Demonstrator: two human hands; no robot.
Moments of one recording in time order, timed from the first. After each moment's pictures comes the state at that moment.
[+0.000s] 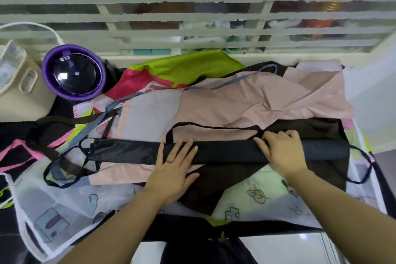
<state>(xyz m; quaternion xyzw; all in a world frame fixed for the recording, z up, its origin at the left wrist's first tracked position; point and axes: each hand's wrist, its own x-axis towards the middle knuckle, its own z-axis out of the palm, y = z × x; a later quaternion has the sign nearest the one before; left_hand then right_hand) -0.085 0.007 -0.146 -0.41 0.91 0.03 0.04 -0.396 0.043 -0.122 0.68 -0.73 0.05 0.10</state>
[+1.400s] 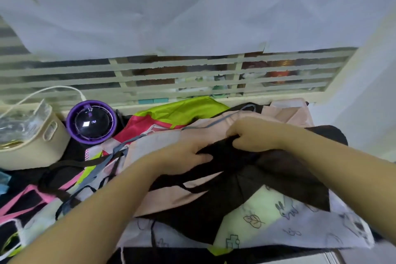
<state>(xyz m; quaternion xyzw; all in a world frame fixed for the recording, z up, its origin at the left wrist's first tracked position) -0.136 -0.052 0.056 -0.30 0.86 0.41 0.01 -0.335 -0.013 0.091 0.76 -0.60 -0.06 -0.23</state>
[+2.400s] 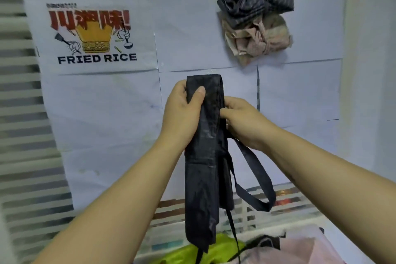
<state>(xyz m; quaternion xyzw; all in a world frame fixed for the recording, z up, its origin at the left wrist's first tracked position) -0.160 -0.096 0.366 -0.19 0.69 0.34 -0.62 -0.285 -0.052 0.360 0.63 -0.40 0.58 -0.33</state>
